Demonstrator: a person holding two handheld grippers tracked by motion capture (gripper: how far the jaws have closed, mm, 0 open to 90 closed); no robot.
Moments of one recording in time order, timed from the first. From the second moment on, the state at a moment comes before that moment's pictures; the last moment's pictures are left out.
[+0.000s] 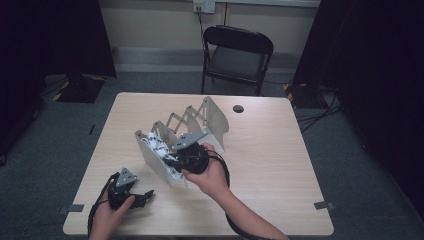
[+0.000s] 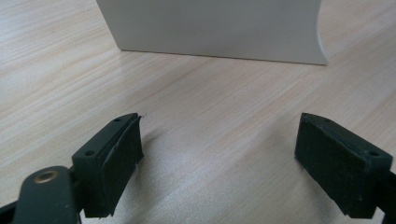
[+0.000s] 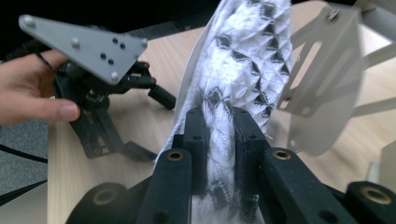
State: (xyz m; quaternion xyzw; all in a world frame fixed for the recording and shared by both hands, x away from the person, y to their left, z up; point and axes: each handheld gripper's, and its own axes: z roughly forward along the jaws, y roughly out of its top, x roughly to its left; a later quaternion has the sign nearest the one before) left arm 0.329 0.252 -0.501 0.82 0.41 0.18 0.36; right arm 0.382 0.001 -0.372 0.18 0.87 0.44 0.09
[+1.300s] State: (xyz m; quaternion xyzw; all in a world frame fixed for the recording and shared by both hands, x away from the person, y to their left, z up) left arm 0.329 0.252 -0.501 0.82 0.41 0.18 0.36; right arm 0.406 0.001 -0.409 0.22 0.87 0.44 0.10
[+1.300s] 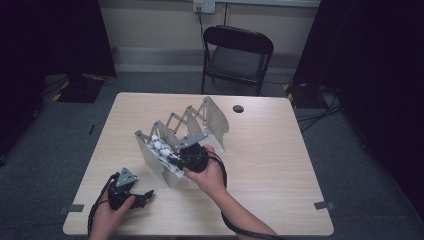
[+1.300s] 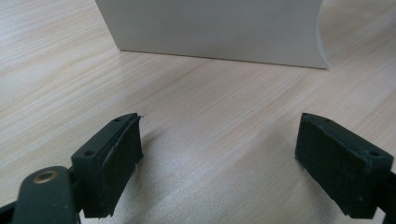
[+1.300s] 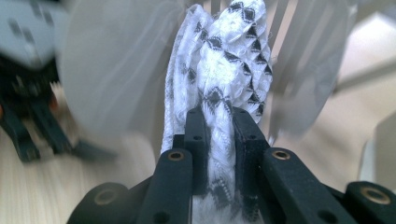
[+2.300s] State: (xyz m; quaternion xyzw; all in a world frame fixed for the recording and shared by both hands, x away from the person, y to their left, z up) left arm 0.329 0.252 -0.501 0.82 0.41 0.18 0.36; right arm 0.405 0.023 -0.472 0.20 0.89 0.40 0.06
